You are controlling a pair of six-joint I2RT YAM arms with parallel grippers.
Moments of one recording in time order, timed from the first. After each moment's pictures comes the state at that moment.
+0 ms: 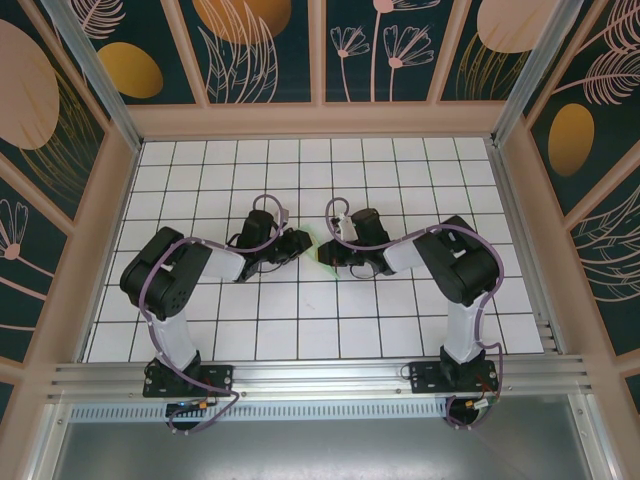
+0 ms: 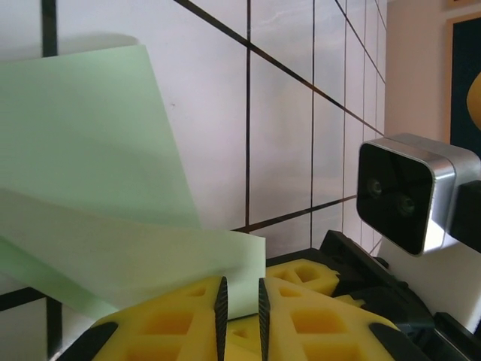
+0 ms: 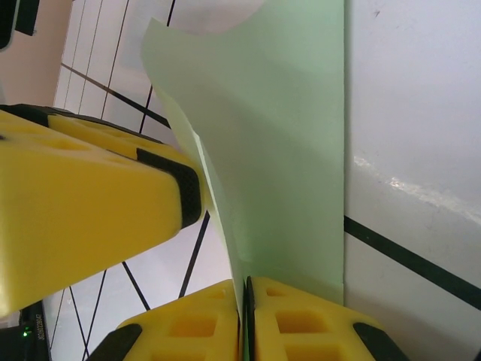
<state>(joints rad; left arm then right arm) -0.51 1.84 0.70 0.56 0.50 -1.03 0.59 1.93 0.80 0.42 -0.62 0.59</state>
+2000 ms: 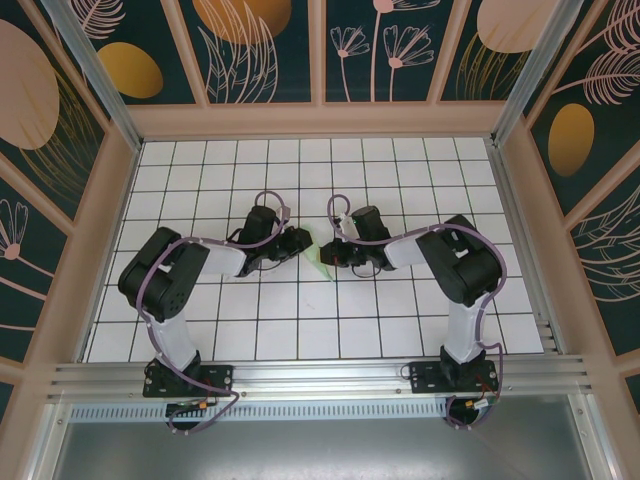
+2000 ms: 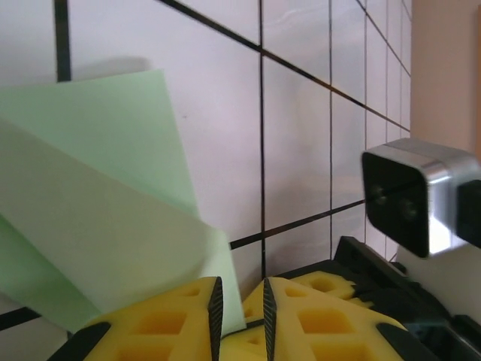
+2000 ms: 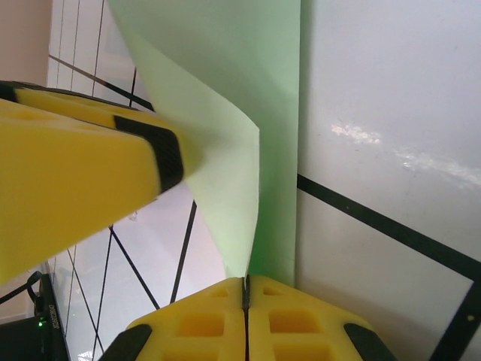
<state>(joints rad) -0.51 1.82 0.75 0.44 0.47 -0.95 0.58 1.92 0.84 0.30 -0.65 0.60</state>
